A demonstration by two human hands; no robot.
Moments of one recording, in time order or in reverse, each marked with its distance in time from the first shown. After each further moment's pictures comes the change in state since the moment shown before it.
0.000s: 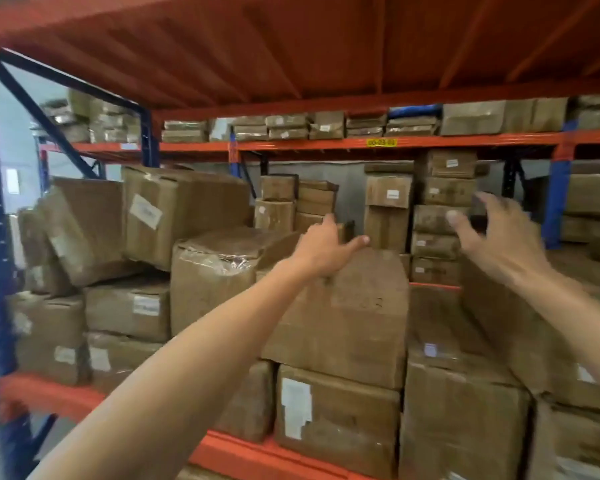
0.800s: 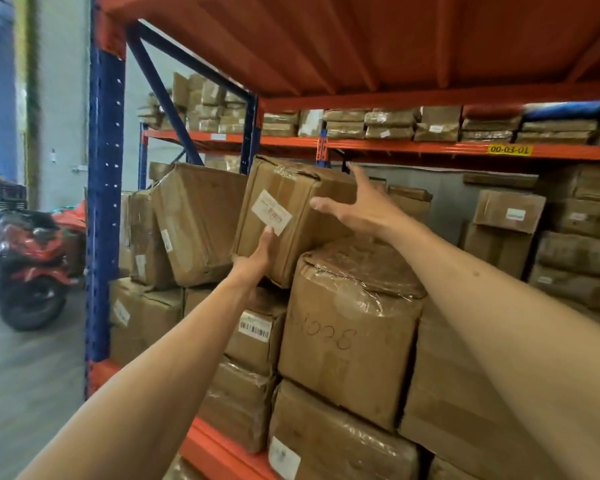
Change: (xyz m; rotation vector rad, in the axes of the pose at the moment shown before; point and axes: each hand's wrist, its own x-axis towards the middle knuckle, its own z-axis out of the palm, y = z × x) left_hand 0.033 -0.366 -0.145 -0.968 0.425 -0.727; right_hand 0.060 -0.373 0.265 0.395 -0.580 -0.254
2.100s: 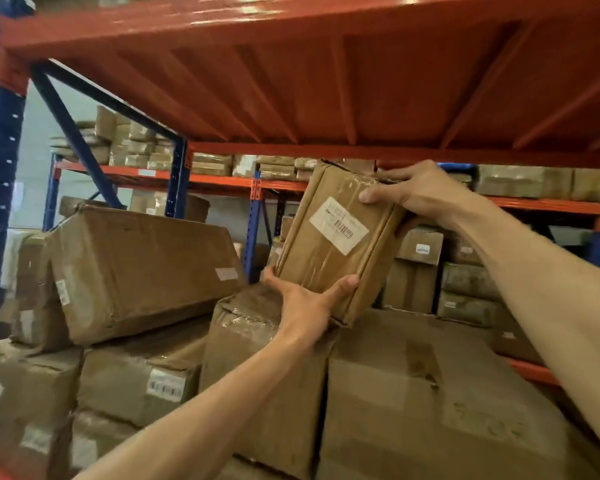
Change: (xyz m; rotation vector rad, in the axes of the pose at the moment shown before) left_hand -0.134 0.004 0.178 0.076 -0.333 0.385; right_hand -0.043 0.039 -0.208 0.096 0.237 0.030
